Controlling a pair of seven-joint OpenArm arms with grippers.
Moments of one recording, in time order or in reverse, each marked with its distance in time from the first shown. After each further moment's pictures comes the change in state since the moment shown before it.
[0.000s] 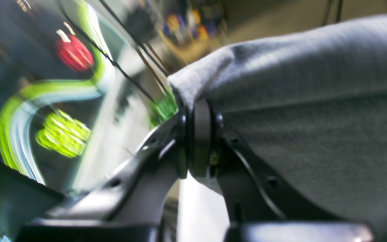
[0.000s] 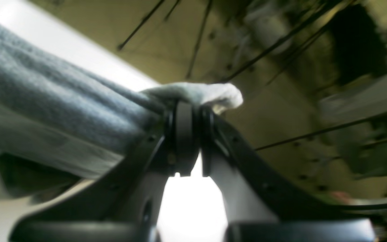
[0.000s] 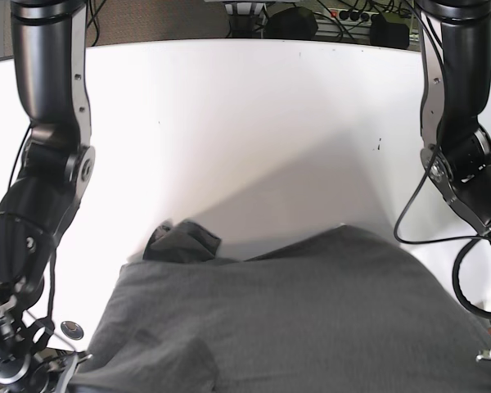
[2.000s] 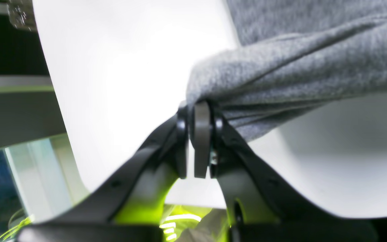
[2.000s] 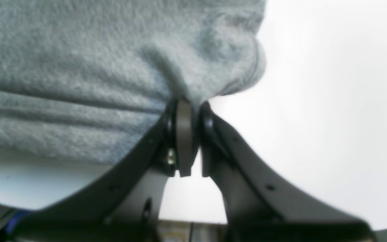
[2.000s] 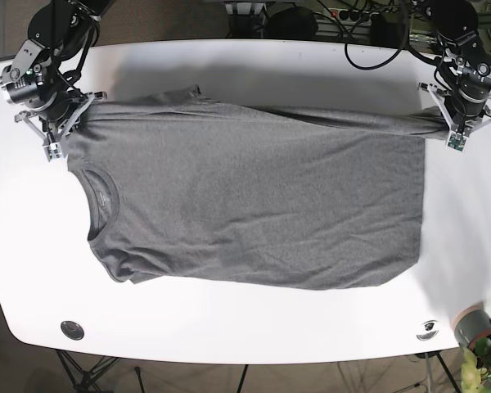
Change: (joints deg) left arm 75.5 9.2 -19.4 26.6 -2.2 -0.8 0.0; right arm -69.4 -9.7 30.8 24.0 11.8 0.0 -1.8
